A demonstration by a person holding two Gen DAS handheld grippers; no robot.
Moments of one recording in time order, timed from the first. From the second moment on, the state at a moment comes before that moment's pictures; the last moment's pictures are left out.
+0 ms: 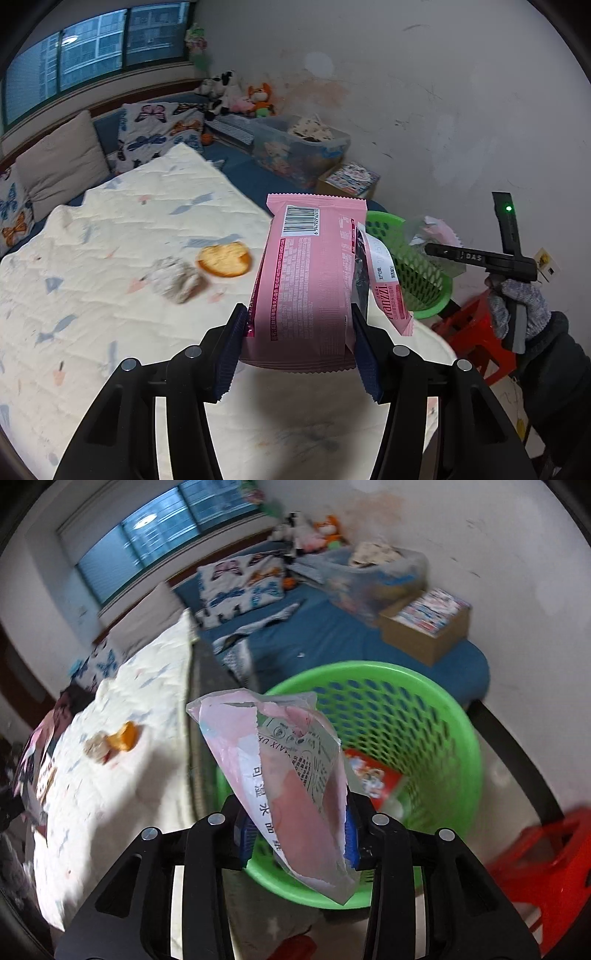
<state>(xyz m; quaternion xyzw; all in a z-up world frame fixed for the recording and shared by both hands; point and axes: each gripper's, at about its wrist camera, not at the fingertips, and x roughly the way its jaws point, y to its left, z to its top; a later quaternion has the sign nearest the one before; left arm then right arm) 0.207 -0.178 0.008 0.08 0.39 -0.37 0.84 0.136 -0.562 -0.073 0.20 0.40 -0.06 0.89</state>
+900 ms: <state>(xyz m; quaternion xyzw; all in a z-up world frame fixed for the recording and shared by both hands) 0.216 -0.301 -0.029 0.13 0.43 -0.41 0.80 0.089 -0.593 -0.065 0.21 0.36 -0.08 0.90</state>
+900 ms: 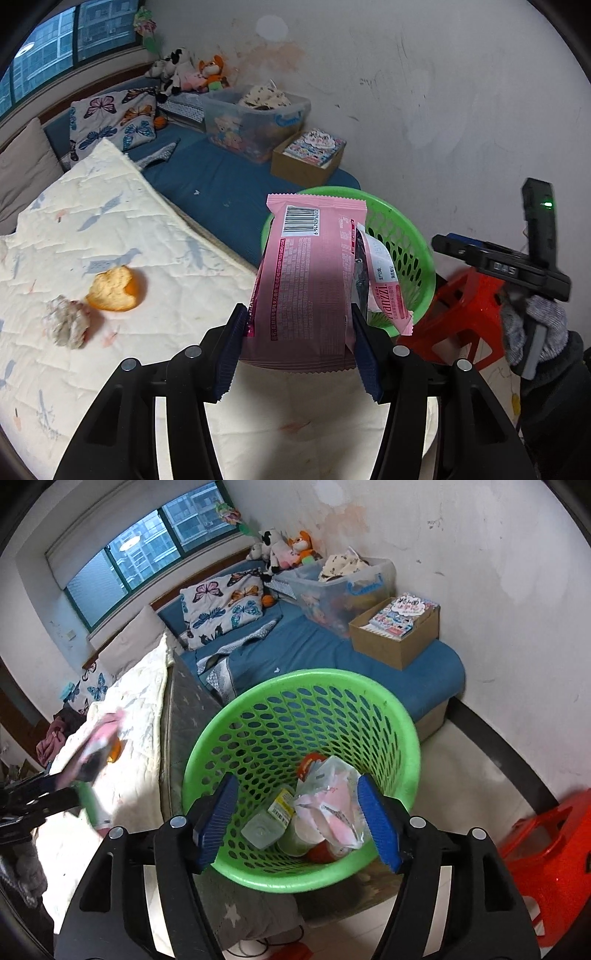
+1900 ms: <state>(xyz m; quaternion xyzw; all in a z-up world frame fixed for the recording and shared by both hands) 0.217 -0.330 -0.047 0.12 0.45 -0.40 0.79 0.065 -0.590 -0.066 0.23 0.35 -0.07 0.91</state>
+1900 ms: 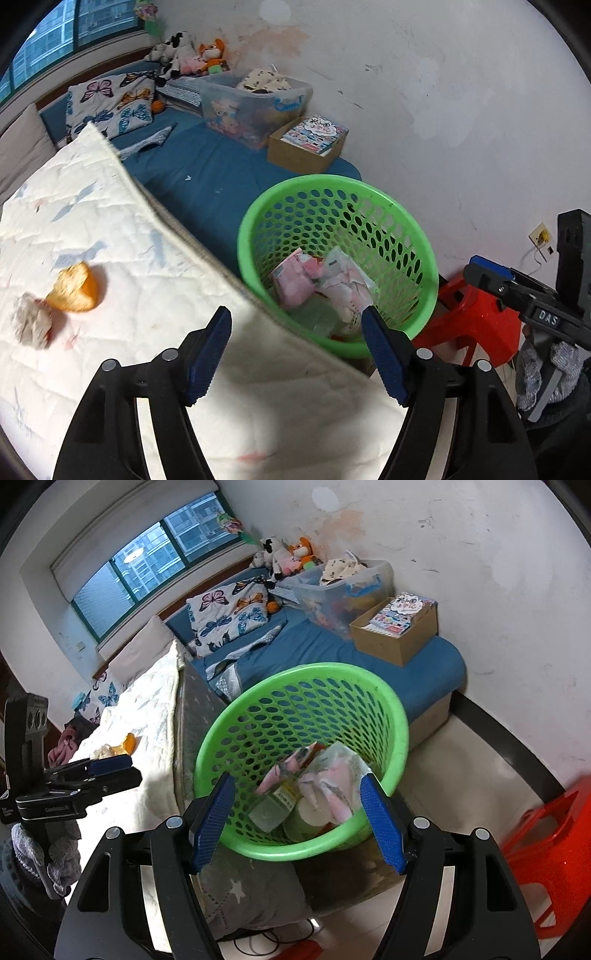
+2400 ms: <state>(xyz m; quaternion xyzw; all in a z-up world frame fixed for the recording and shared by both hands) 0.220 -0.235 -0.037 0.10 0.43 -0.32 0.84 0.085 -0.552 -0.052 0.21 0.35 -0.02 0.91</state>
